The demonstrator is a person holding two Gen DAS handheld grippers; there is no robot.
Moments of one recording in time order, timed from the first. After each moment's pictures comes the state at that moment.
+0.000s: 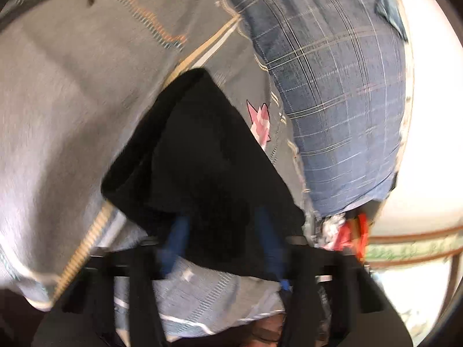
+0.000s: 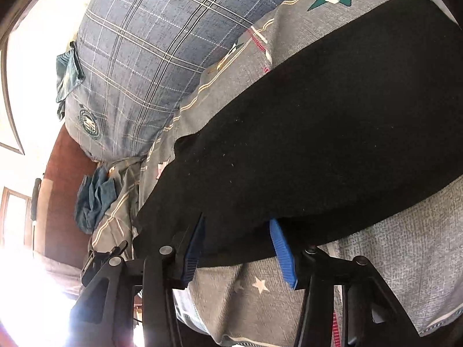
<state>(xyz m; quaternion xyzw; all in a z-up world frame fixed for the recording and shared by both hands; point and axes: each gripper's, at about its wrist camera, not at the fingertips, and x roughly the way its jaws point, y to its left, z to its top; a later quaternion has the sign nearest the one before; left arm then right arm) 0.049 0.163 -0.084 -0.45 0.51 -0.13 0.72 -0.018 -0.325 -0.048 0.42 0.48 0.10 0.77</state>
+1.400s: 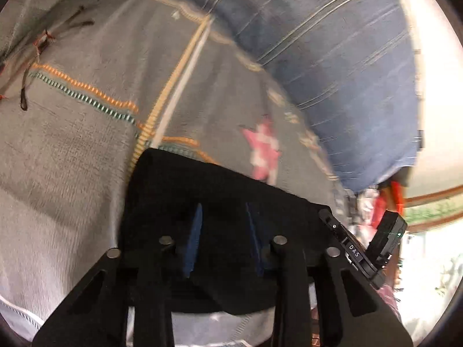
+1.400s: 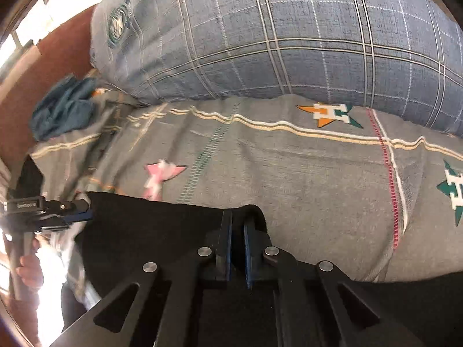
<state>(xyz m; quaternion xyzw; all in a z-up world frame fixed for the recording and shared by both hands) 0.126 0.155 -0.082 -0.33 0.56 -0.14 0.75 0.103 -0.218 0.002 0.06 0.49 0.15 0.85</state>
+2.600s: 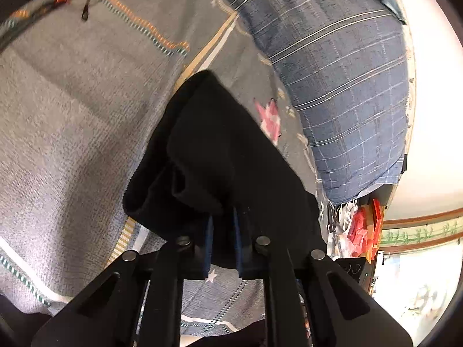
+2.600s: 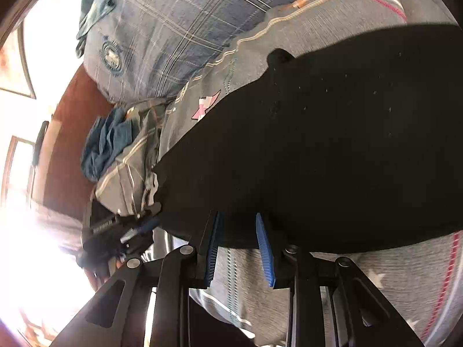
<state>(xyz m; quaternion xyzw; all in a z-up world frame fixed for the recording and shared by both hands) 0.049 0.176 -0.088 -0.42 0.52 -0.14 0.74 0.000 -0.226 -0.039 0.36 0.53 0.20 0.75</state>
